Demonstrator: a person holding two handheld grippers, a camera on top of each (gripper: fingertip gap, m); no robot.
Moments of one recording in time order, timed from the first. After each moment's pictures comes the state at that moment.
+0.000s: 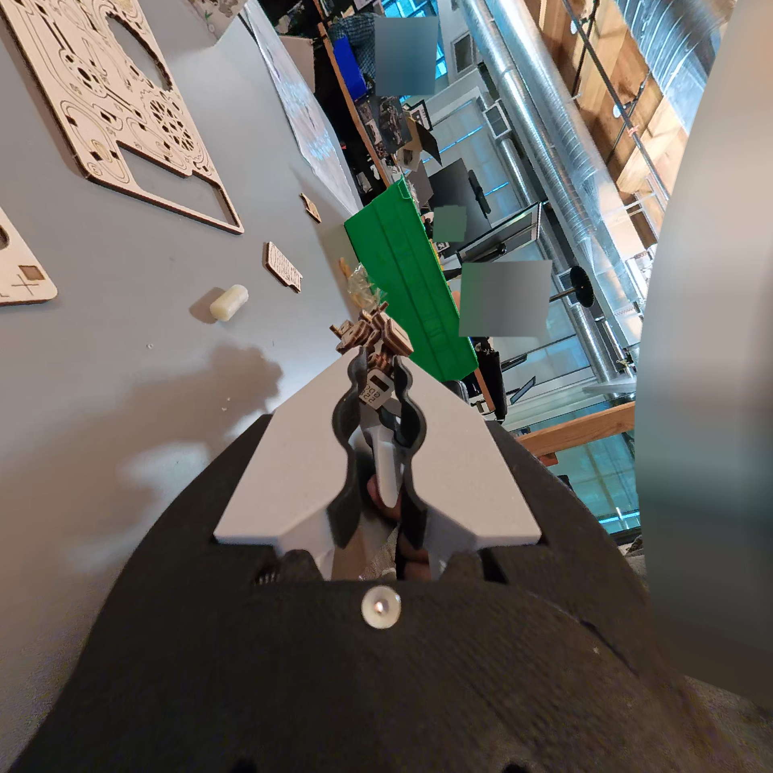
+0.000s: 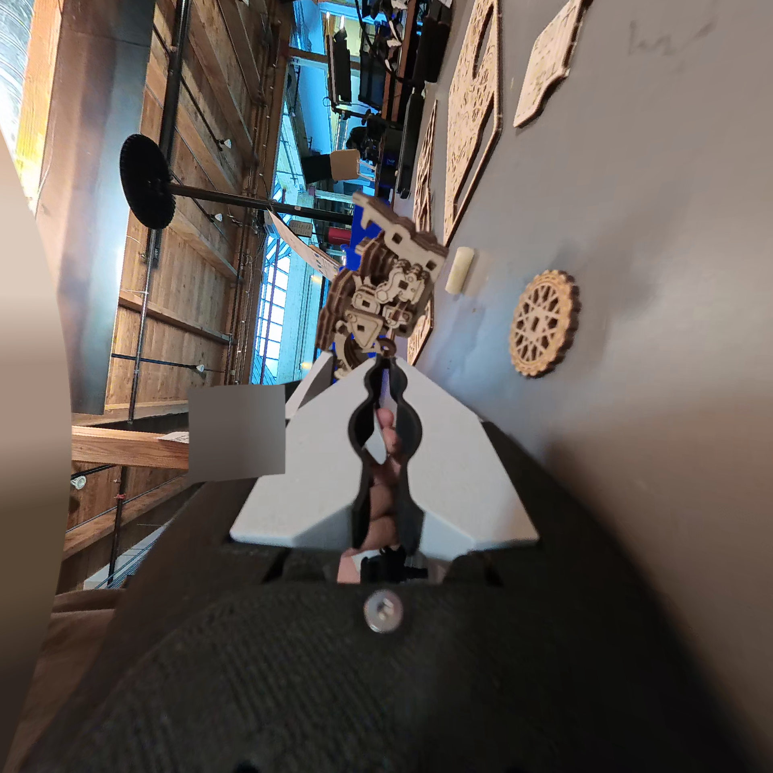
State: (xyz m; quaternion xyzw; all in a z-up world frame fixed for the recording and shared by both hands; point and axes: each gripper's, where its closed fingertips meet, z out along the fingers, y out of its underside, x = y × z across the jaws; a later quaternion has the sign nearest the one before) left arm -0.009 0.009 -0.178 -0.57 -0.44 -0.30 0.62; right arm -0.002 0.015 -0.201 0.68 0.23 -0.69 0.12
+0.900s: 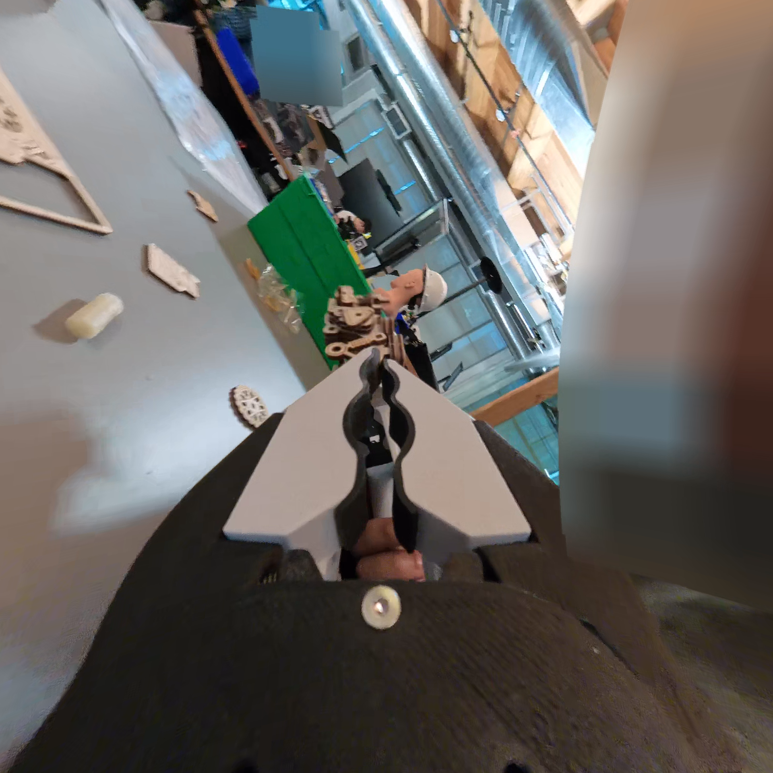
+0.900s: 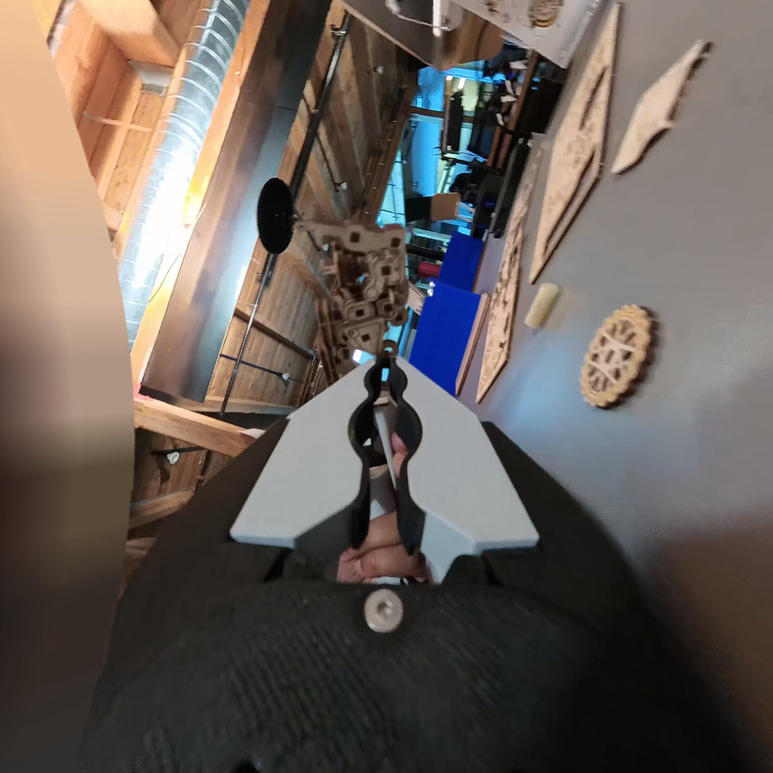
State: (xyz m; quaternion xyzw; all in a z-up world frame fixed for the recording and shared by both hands) left arm 0.014 0.018 -0.144 -0.54 -0.36 -0.36 0.67; right arm 0.007 0.027 -0.166 0.59 0.18 -0.78 0.11
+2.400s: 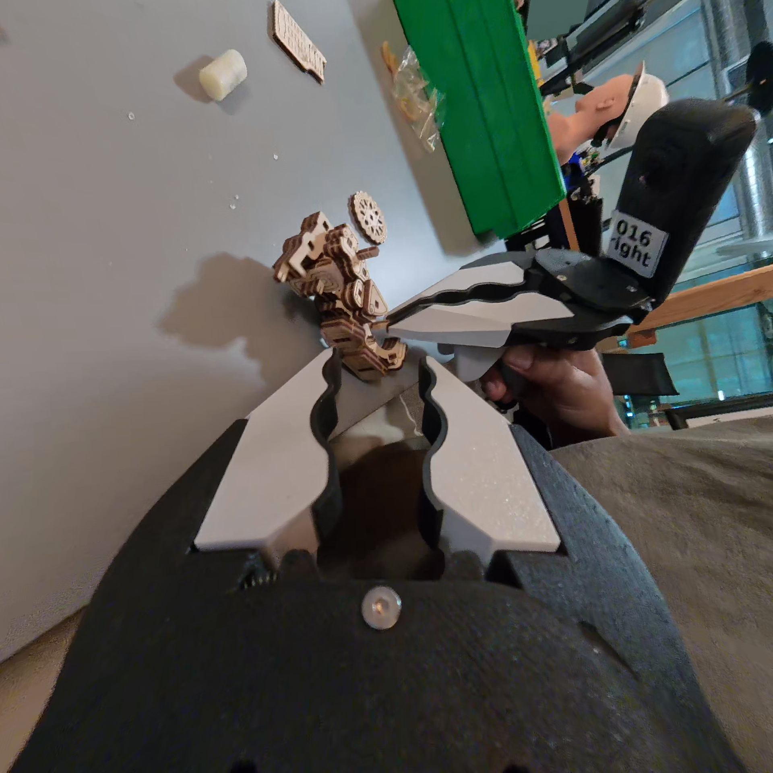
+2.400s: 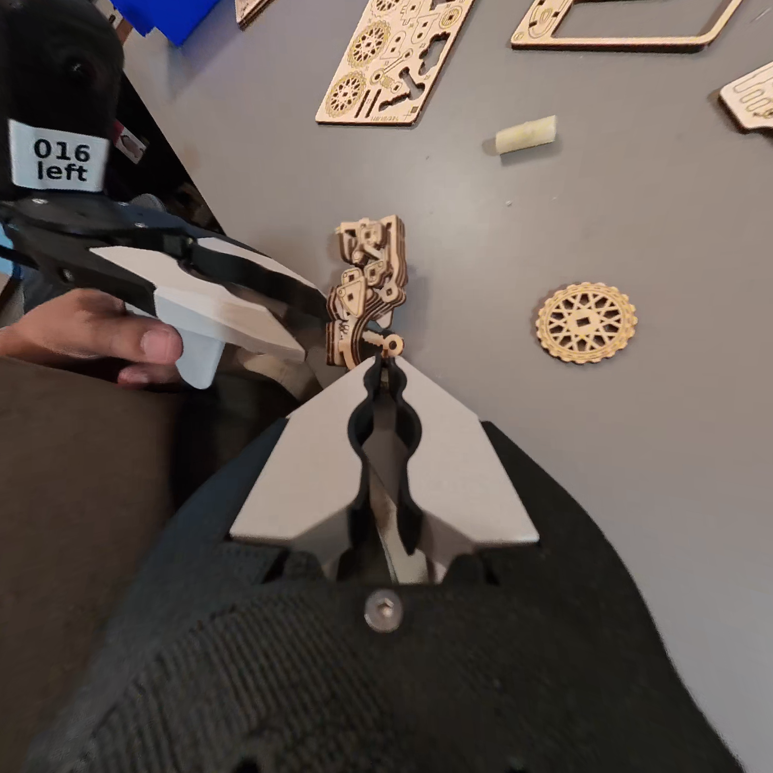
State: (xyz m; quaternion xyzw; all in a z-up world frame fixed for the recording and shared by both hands) left arm 0.061 -0.027 -0.223 -0.73 -0.39 -0.28 0.49; right arm 0.055 -0.006 -0.234 0.55 0.71 -0.44 -0.02
